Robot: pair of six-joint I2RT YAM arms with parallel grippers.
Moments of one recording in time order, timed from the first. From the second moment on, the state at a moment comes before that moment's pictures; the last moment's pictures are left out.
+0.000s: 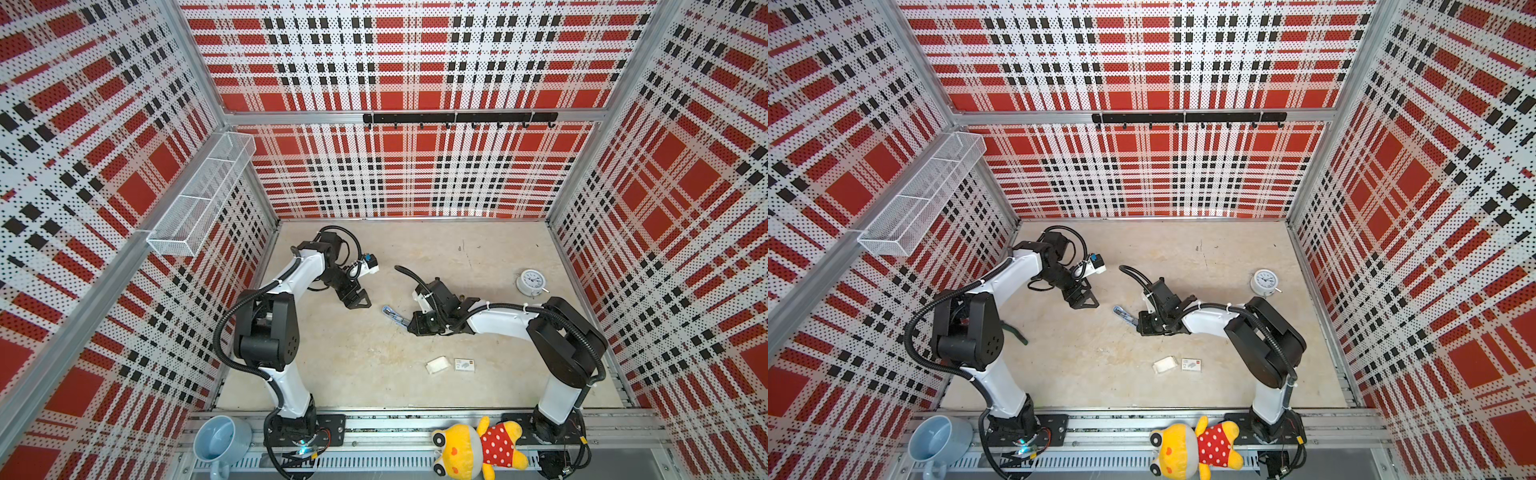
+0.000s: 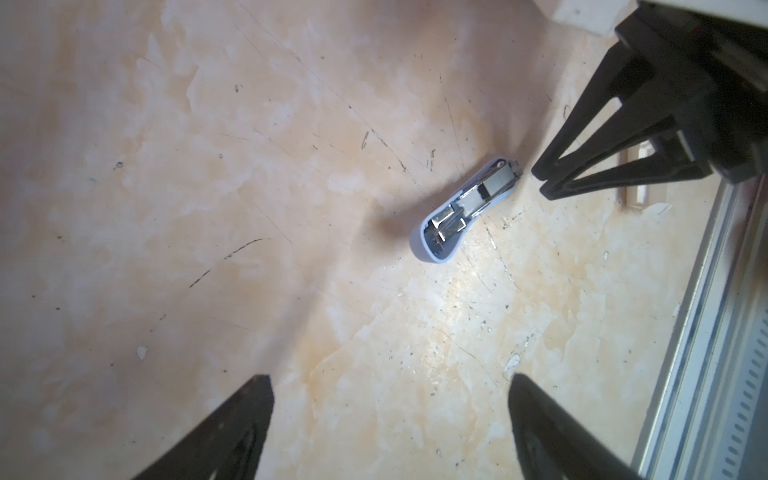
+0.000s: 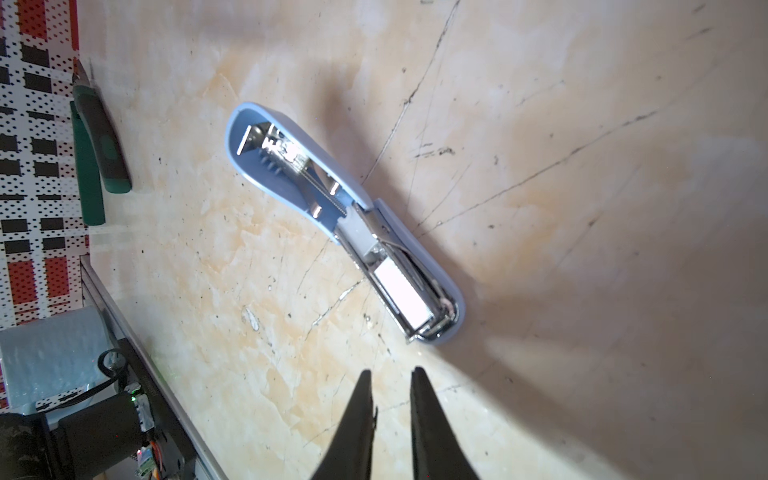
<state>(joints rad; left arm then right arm) -0.14 1.81 1.38 -1.03 0.54 0.90 0.78 1.80 0.98 -0.15 -0.30 0.64</state>
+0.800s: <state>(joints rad) -0.17 1.86 1.38 -1.02 0.56 0.92 0.76 1.86 1.05 -0.22 -0.22 0.62</state>
